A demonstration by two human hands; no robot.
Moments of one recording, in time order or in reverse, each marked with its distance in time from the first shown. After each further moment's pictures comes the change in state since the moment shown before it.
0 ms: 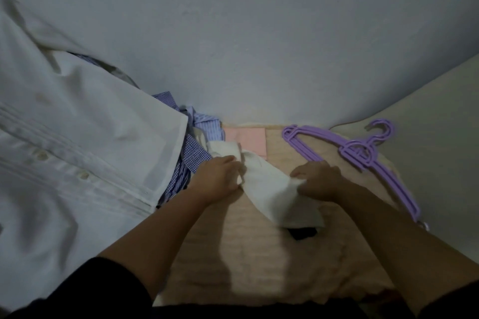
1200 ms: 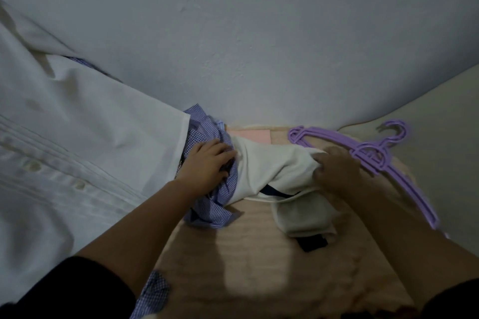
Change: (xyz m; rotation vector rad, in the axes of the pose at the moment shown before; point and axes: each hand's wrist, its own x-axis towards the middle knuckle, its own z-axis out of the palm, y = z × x) left_hand 0.026 -0.053 -0.005 0.233 0.115 0.107; right_hand 0.038 0.027 0.014 0.030 0.462 0.096
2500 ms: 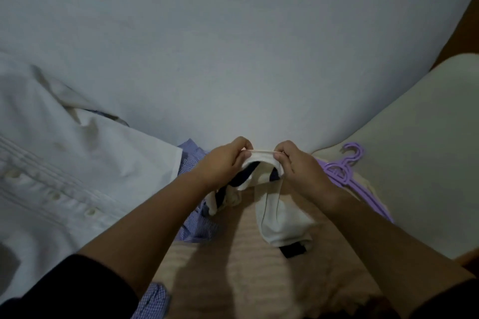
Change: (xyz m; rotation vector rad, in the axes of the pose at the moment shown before) left_hand 0.017 0.086 -0.116 -0.503 0.049 -0.012; right_hand -0.045 -0.056 -0.107 0.583 0.187 -0.227
